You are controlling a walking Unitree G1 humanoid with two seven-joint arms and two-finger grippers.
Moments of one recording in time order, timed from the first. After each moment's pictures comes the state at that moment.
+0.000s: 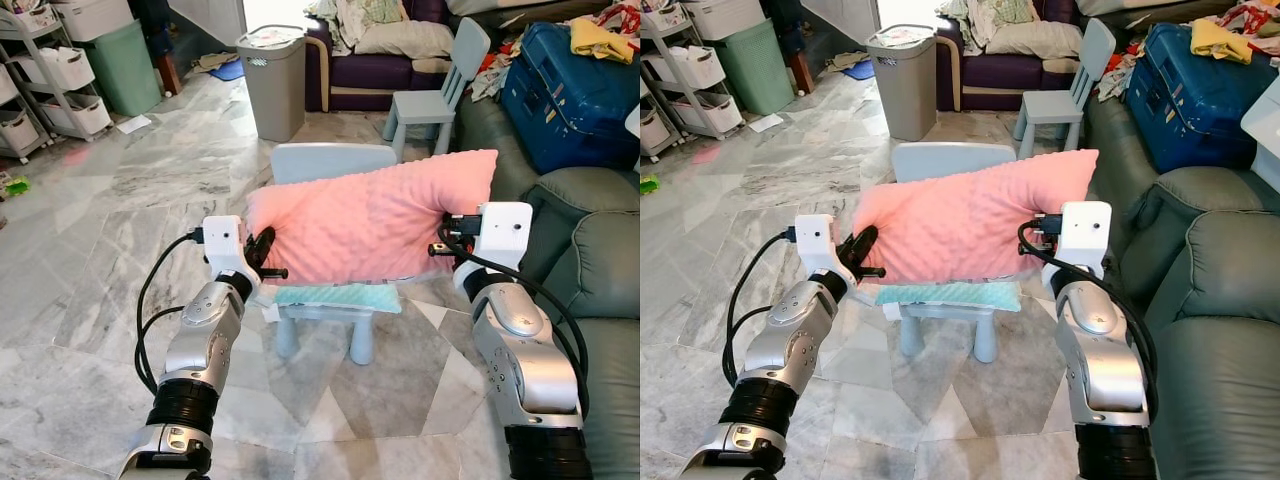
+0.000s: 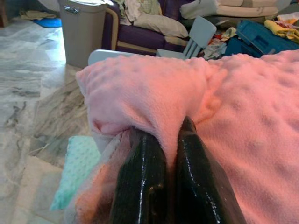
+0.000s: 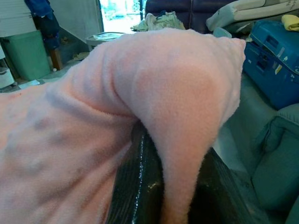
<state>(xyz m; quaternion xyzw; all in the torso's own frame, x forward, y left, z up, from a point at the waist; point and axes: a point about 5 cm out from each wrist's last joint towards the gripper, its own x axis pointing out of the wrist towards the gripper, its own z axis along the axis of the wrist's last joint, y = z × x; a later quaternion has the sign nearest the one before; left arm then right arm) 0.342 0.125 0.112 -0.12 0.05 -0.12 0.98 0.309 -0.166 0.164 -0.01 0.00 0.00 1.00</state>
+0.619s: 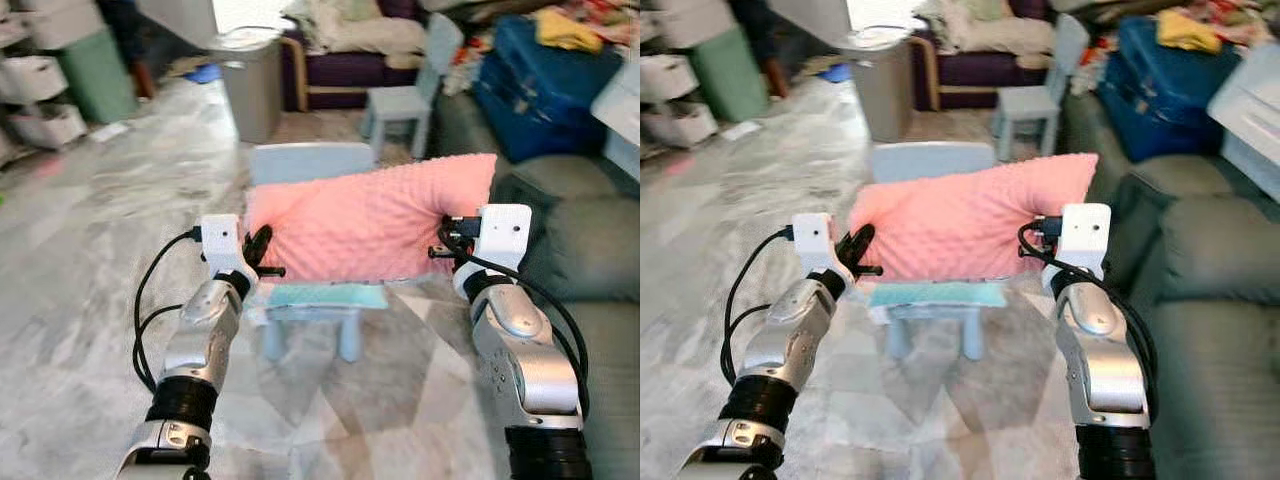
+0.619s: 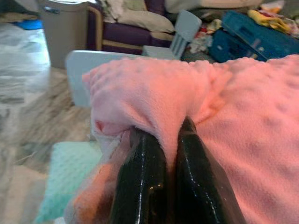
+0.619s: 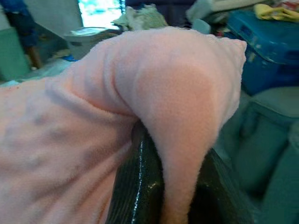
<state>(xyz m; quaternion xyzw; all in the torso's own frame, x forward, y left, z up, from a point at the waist) 0.345 0.127 0.113 -0.11 0.04 -0.12 0.99 0.309 -0.167 0.161 -0.01 0.01 0.00 1.00</state>
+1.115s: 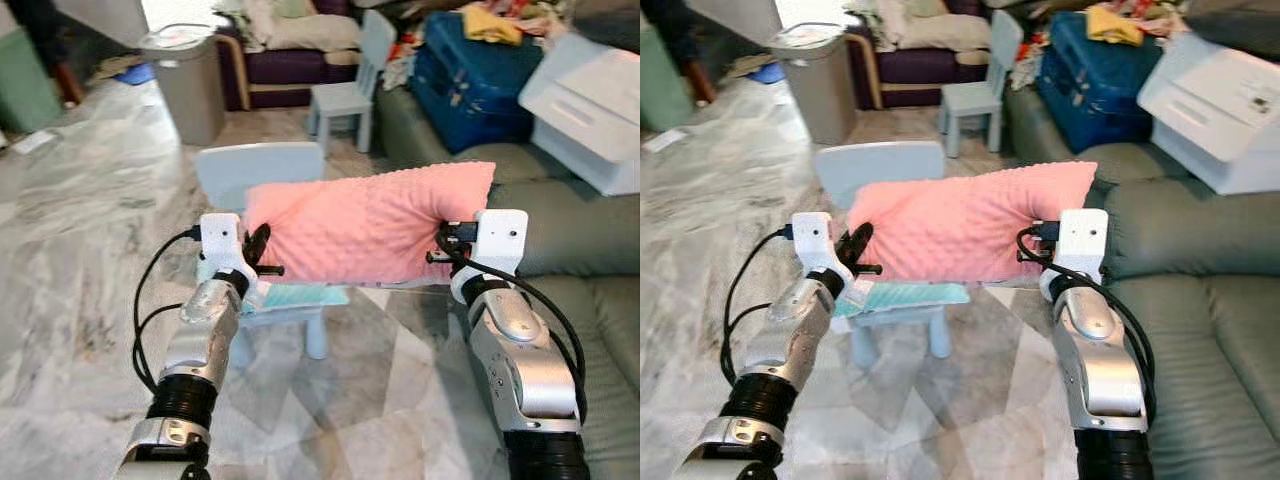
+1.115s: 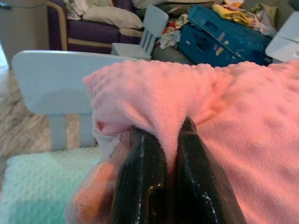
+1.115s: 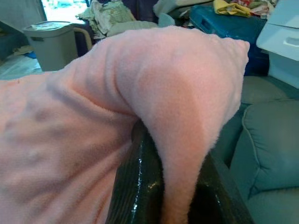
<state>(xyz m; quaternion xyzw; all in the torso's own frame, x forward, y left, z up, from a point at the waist) 0.346 0.132 0.113 -0.09 0.04 -0.11 0.99 0.307 -0.164 0.155 0.00 0.02 0.00 1.00</state>
